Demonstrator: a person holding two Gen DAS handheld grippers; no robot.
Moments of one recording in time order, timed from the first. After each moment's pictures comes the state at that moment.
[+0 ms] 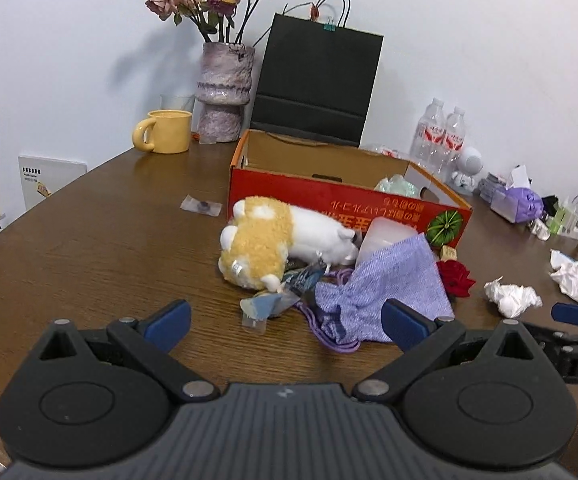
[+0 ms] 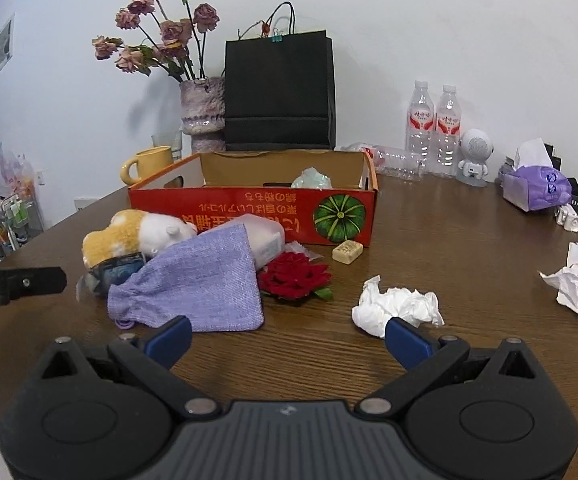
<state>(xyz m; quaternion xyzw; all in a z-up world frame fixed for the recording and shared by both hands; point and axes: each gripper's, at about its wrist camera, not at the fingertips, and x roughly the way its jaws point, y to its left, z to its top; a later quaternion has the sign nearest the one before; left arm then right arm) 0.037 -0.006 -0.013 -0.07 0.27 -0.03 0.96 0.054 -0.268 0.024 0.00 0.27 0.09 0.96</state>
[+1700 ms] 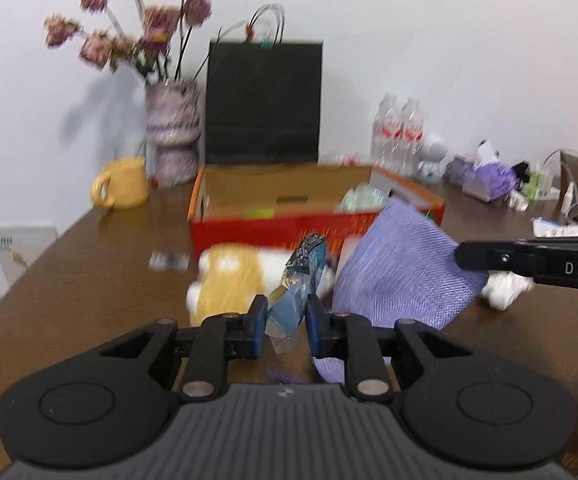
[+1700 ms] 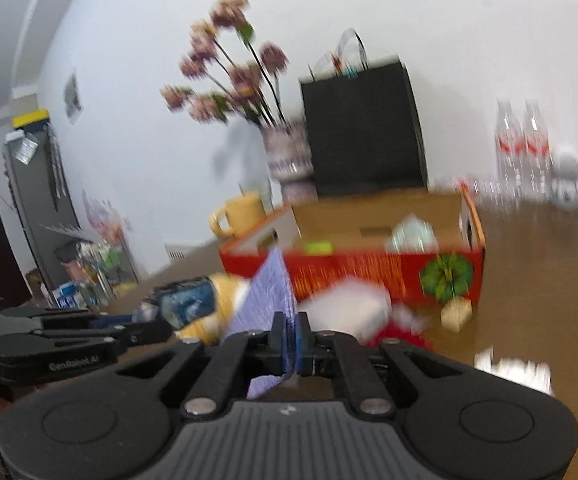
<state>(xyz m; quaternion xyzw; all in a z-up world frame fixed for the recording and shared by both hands) 0.063 -0.021 0.017 0.02 0.22 -0.10 0.97 0.088 -0.256 0.060 0.07 0.20 0.24 0.95</state>
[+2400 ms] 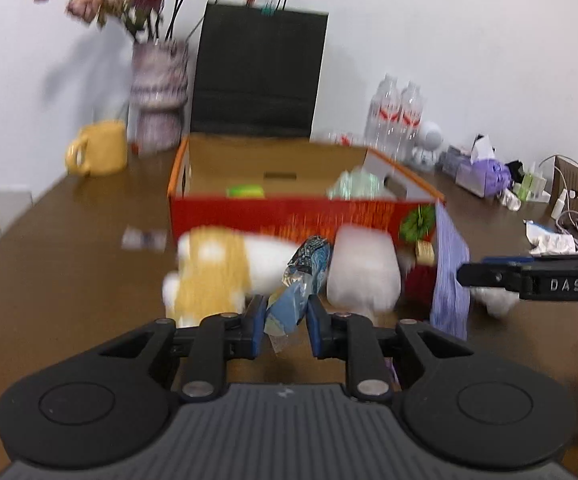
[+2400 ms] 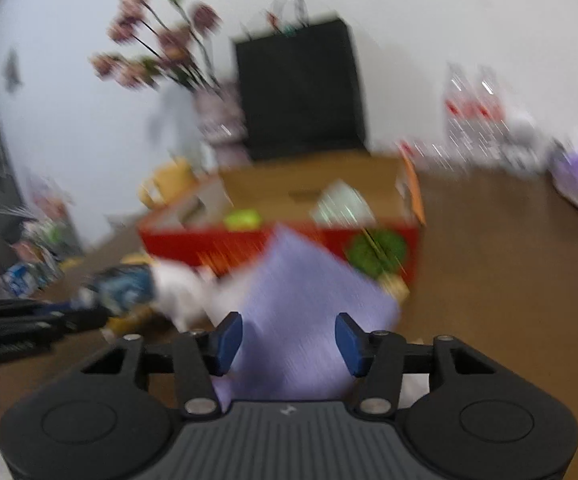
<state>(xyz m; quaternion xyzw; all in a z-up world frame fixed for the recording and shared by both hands) 0.097 -0.010 -0.010 -0.03 0.29 -0.12 0.95 0.133 -0.278 0.043 0.06 0.31 0.14 0.94</state>
